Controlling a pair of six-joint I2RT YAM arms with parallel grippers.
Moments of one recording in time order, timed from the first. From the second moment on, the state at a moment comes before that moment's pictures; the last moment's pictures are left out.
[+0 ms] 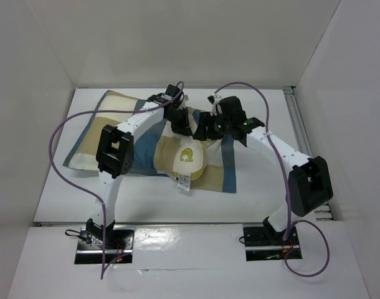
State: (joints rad) left arm -0.44 2.26 1.98 -0.78 0.37 -0.56; right arm 0.47 1.57 1.23 -0.34 -0.36 0.35
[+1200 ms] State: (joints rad) left arm -0.82 2.14 1.93 -1.11 -0.32 -0.47; right arm 0.20 1.12 0.78 -0.29 -0.29 0.57
